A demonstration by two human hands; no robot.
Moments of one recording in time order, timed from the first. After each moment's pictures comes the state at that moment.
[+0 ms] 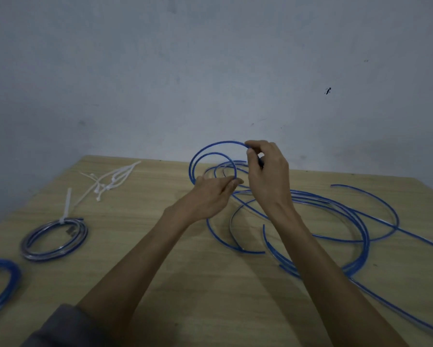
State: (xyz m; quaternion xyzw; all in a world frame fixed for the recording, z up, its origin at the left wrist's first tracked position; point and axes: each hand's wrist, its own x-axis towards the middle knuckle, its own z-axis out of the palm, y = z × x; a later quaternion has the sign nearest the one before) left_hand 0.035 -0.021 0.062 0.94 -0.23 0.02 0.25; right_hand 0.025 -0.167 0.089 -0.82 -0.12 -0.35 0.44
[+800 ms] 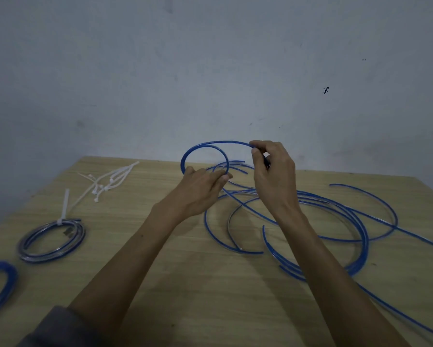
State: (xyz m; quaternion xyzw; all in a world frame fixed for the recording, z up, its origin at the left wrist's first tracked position) left_hand 0.039 -0.007 0.069 0.95 -0.22 0.10 0.18; right_hand 0.021 -0.179 0.090 -0.81 -0.11 -0.36 0.46
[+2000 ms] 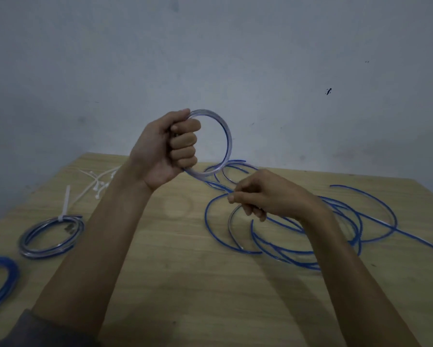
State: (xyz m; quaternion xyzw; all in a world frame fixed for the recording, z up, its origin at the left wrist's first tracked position) left_hand 0.008 0.042 0.155 0.47 -0.22 -0.22 0.83; right_hand -0.002 -0.196 0.111 -0.89 -0.26 0.09 0.37
